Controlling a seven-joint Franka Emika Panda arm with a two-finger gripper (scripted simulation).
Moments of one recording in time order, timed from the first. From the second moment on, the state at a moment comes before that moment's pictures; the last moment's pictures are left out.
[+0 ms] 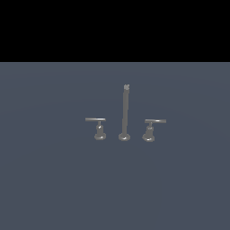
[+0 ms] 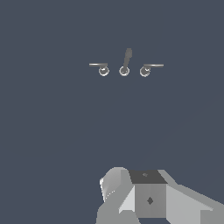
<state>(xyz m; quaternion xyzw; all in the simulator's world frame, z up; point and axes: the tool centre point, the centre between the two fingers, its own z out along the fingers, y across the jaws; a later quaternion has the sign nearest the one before) -0.254 -0.010 0.484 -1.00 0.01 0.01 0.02</state>
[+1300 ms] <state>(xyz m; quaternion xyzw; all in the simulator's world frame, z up) -0.210 -0.027 0.464 -0.99 0.10 0.01 0.04</state>
